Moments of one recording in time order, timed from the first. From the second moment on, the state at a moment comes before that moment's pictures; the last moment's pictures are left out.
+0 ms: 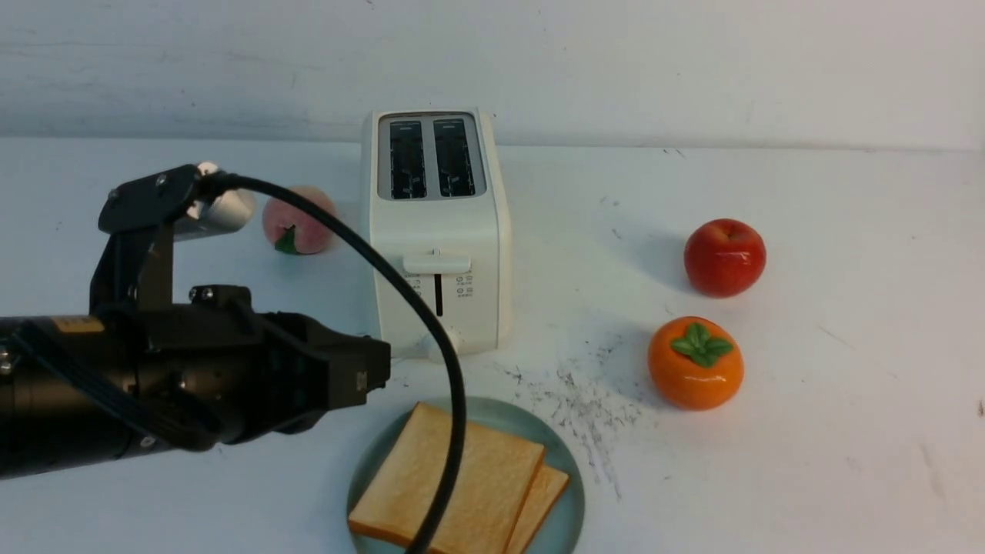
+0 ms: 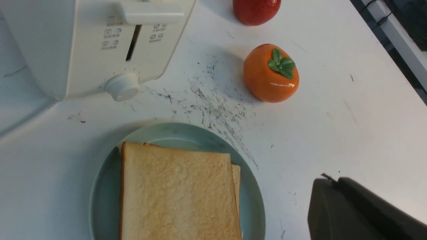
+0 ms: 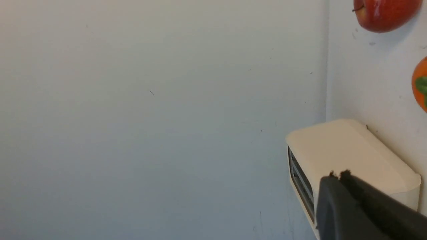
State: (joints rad) right arm -0.13 0.39 -0.24 1.71 0.31 0.02; left arm -0.40 1.05 -0.71 -0.94 0.41 0.48
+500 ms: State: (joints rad) right arm -0.13 0.39 -0.24 1.72 0.31 0.02; left arm -0.40 1.05 -0.71 -0.94 0.41 0.48
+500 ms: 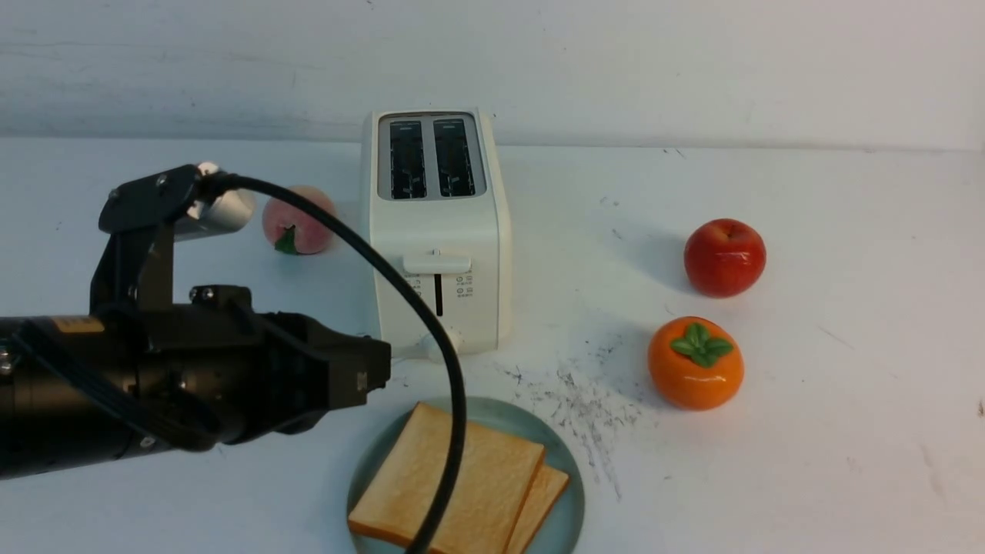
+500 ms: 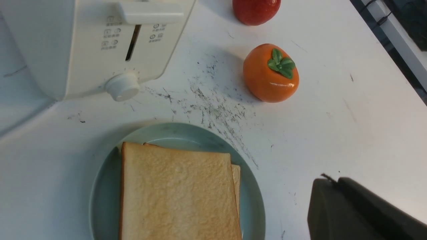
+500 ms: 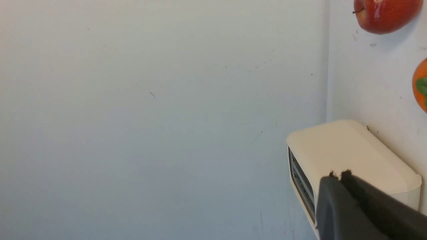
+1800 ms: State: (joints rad) right arm -0.13 -0.01 -0.22 0.06 0.11 0.02; left arm -0.40 1.05 -0.71 -0.94 0.44 0.48
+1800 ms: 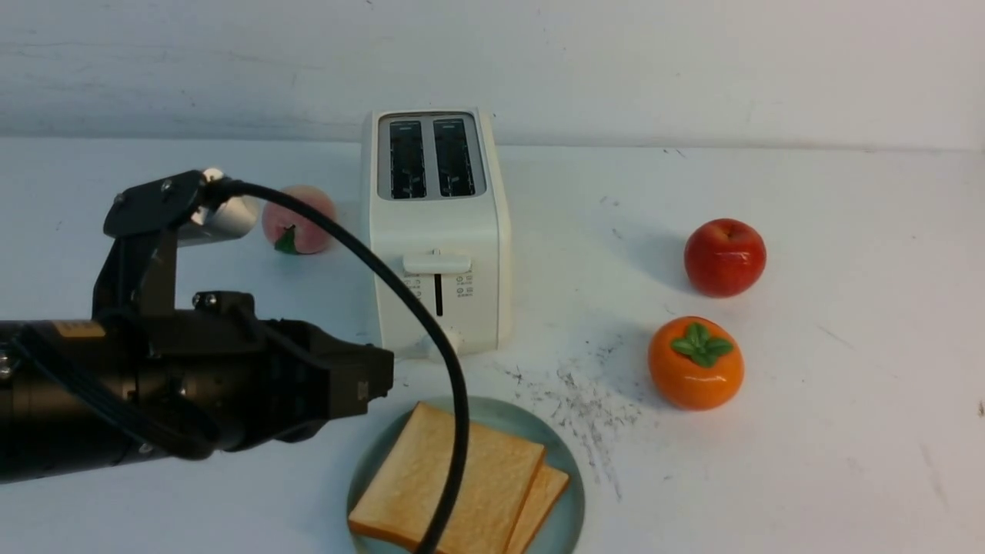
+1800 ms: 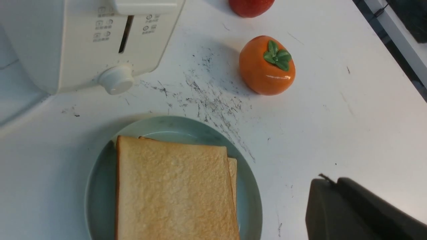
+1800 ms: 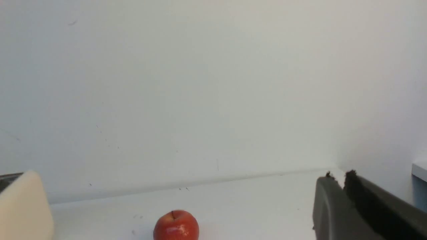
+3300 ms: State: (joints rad) right arm 0.03 -0.01 0.01 0.05 0.40 0.02; left arm -0.40 0.43 -0.67 -0.05 1.07 -0.45
